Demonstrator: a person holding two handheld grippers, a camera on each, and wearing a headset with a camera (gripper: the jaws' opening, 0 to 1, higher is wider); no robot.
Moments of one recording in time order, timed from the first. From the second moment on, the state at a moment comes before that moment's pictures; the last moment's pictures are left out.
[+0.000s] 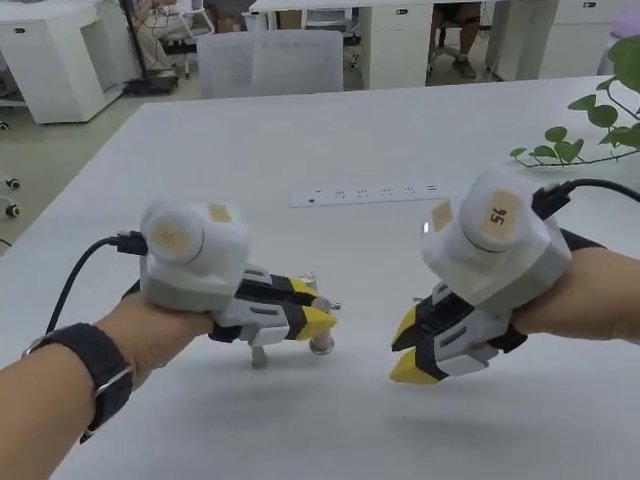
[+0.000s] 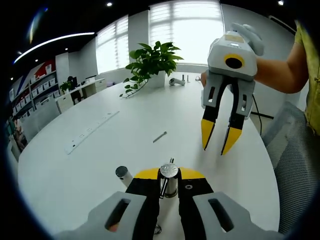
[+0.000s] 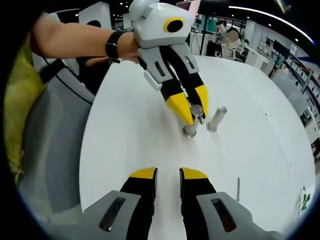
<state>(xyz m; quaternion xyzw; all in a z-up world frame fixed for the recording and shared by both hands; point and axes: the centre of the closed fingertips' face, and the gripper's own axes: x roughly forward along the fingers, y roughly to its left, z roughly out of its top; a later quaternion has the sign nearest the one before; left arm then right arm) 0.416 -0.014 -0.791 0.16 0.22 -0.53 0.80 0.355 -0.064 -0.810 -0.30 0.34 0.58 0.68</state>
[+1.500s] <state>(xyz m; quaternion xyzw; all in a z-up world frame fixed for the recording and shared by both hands) 0.411 -0.019 -0.816 0.16 0.23 -0.55 0.79 0.352 -0.060 -0.817 -0.29 0.34 0.59 0.68</state>
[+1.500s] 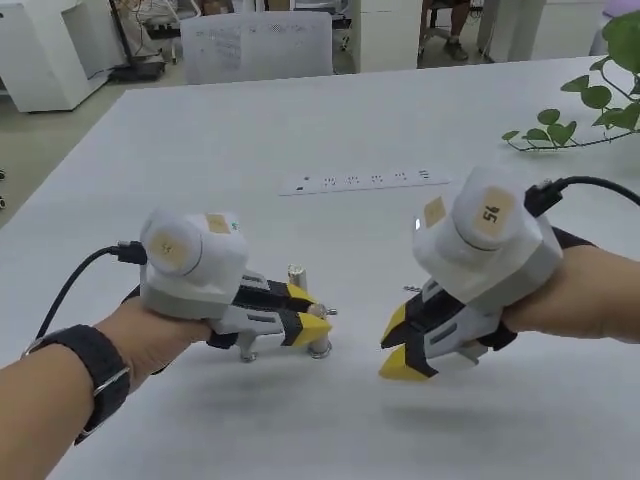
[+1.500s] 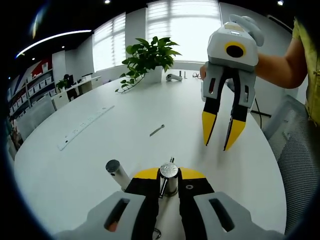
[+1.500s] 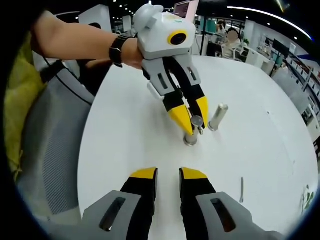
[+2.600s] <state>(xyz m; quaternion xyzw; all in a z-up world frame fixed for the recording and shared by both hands) 0.425 -0.007 -0.747 0.12 0.17 -0.54 0.82 0.349 -0.057 -0.818 -0.28 0.34 0.59 0.68</state>
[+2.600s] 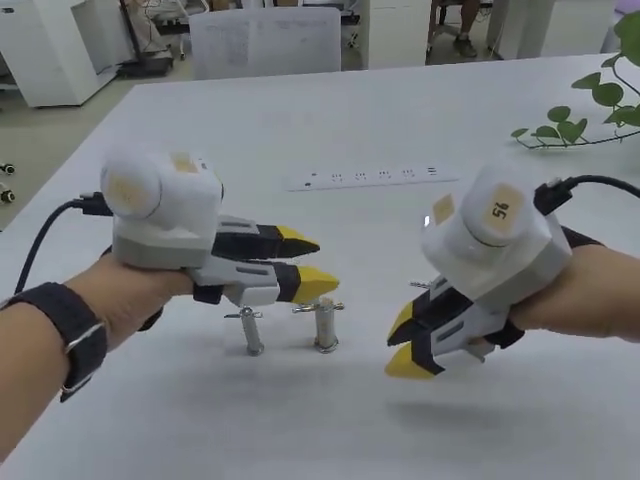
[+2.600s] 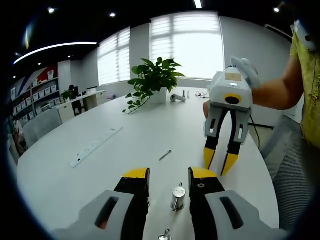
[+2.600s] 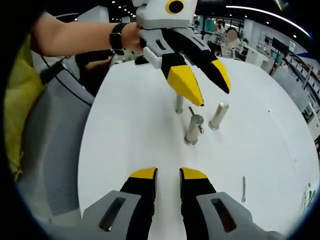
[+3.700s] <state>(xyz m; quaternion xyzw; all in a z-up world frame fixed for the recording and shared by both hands) 0.468 0.003 -0.809 0.12 0.25 -0.51 0.82 0.351 -0.079 -0.822 -0.25 0.35 0.57 0.70</state>
